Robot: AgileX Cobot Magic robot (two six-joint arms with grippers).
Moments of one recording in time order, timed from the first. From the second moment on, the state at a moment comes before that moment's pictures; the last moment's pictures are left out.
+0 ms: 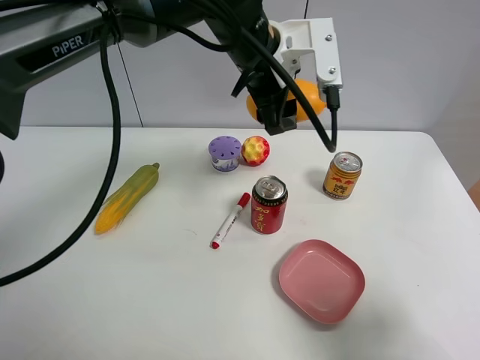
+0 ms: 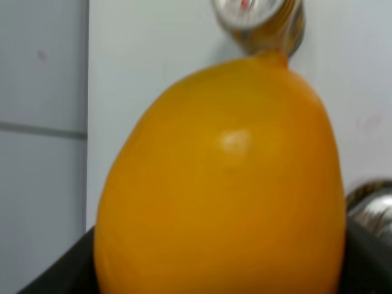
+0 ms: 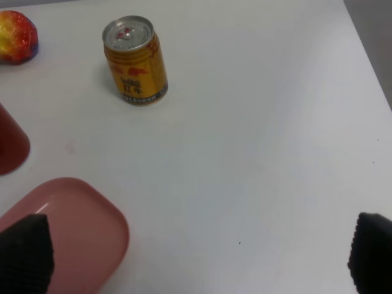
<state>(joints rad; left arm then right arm) -0.78 2.13 -2.11 -0.13 0.97 0.90 -0.01 0.00 -0.48 0.00 1.07 0.05</state>
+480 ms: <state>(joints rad) -0.89 2.18 -2.15 -0.36 0.90 0.42 -0.01 0.00 -0.48 0.00 1.07 0.05</state>
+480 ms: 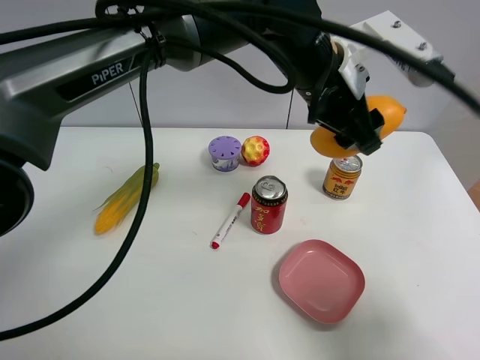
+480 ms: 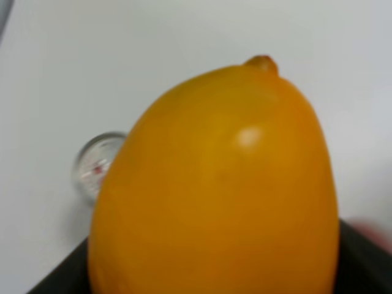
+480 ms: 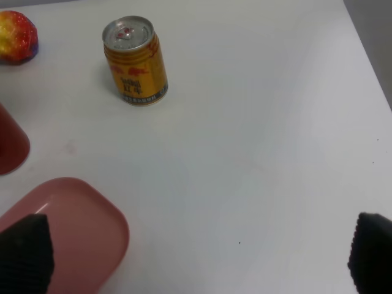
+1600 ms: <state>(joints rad) -1.02 2.43 -2.15 -0.16 0.67 0.29 -0.01 0.00 -0.48 0.01 1.07 0.05</state>
